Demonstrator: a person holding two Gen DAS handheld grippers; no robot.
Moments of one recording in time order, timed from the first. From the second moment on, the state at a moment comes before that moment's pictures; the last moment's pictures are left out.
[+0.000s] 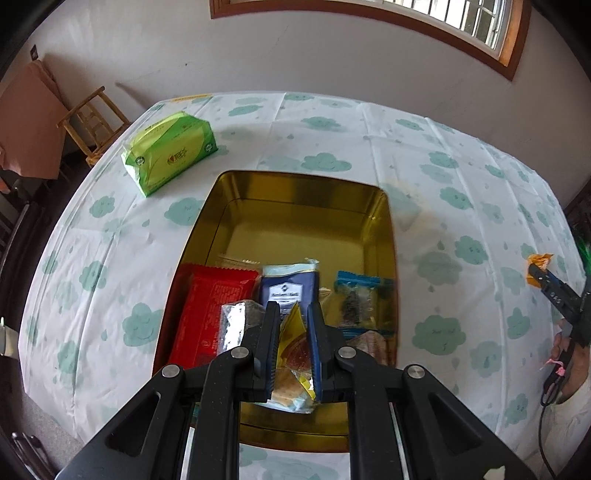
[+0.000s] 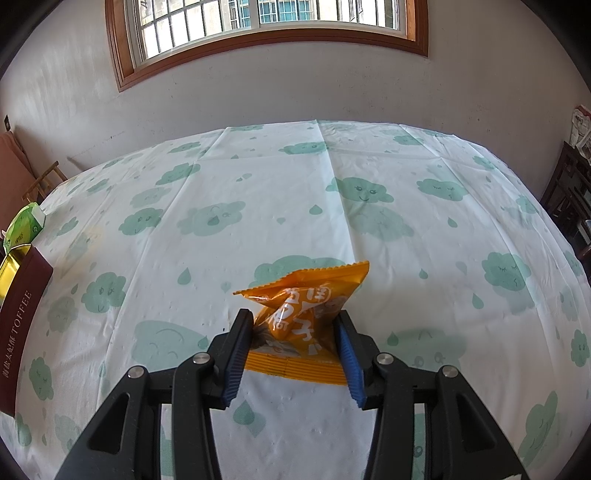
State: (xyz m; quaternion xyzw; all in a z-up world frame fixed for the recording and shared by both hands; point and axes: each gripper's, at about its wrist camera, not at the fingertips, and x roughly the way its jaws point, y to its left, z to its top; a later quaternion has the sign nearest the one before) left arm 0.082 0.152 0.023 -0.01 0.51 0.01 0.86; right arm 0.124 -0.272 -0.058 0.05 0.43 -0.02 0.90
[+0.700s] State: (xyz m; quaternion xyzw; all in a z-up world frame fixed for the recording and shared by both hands) left arm 0.090 0.165 0.000 -0.01 0.52 0.01 0.86; right arm 0.124 -0.272 -0.058 0.05 0.43 -0.02 0.90
